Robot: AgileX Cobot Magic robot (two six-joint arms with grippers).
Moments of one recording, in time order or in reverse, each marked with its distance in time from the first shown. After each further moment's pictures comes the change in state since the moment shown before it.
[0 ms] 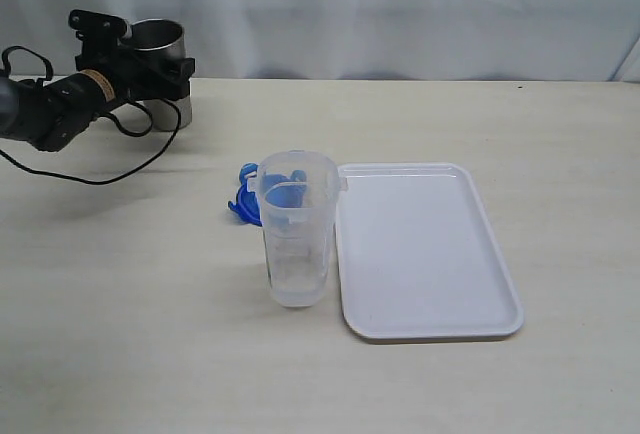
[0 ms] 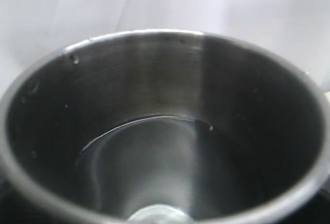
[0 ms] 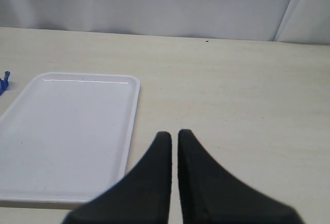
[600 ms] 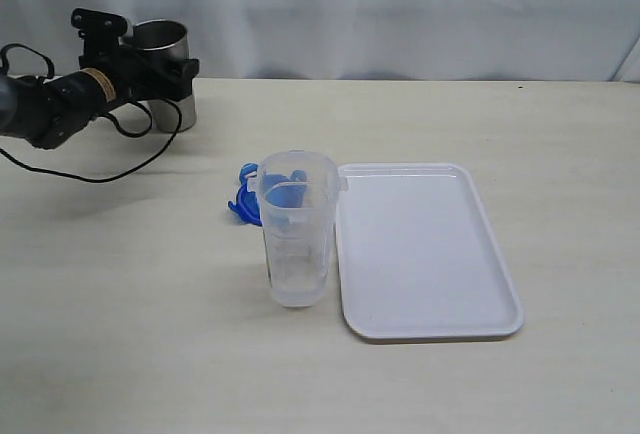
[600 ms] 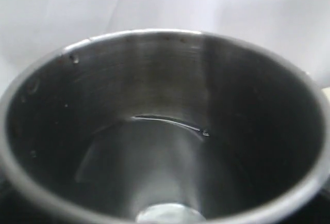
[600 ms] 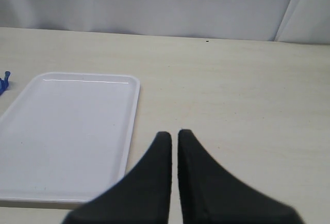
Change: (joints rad) left arm 0.000 -0.002 -0.006 0.084 0.005 -0.084; right arm 0.000 0.000 0.000 0.000 0.000 0.000
